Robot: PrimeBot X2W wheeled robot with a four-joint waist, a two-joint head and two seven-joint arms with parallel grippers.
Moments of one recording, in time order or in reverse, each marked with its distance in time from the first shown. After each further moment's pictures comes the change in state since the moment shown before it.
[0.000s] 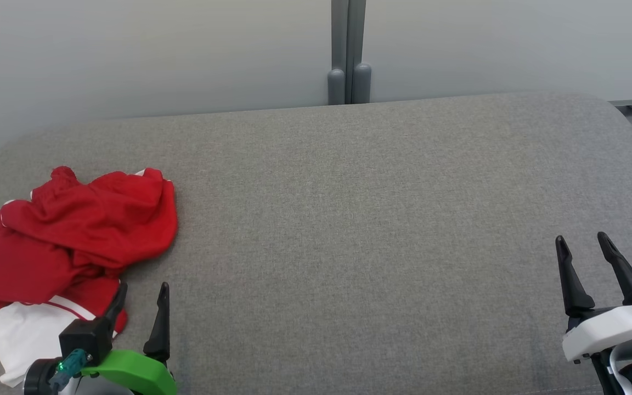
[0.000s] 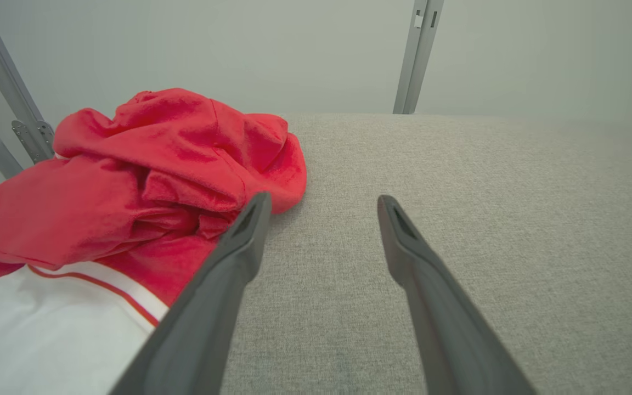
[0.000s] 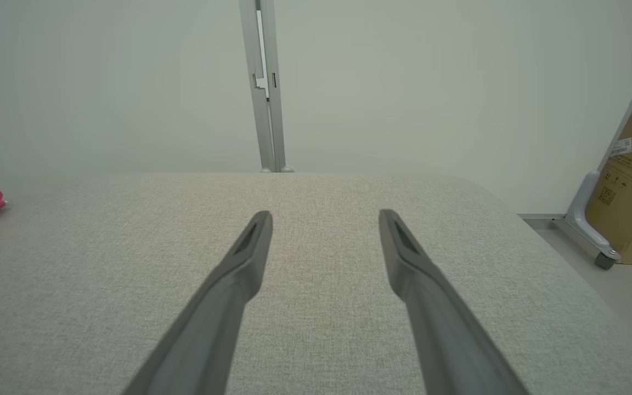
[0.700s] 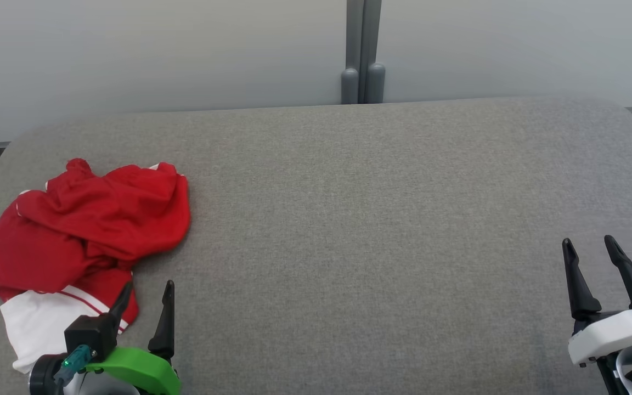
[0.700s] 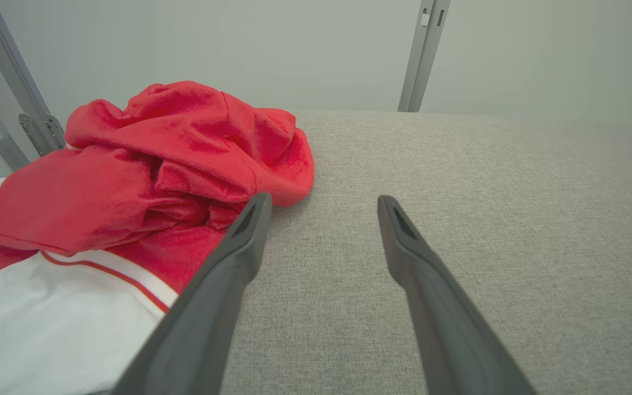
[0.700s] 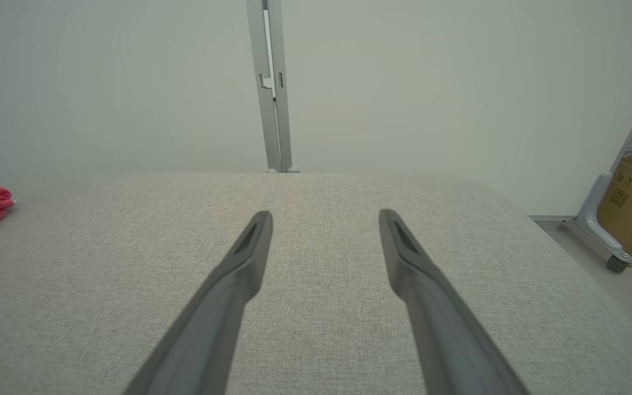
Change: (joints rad) left arm -0.014 -0.012 0.004 0.025 0.013 -0.025 0.000; right arm 0.008 0.013 -0.042 0.001 -0.011 0.025 0.000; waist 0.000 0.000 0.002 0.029
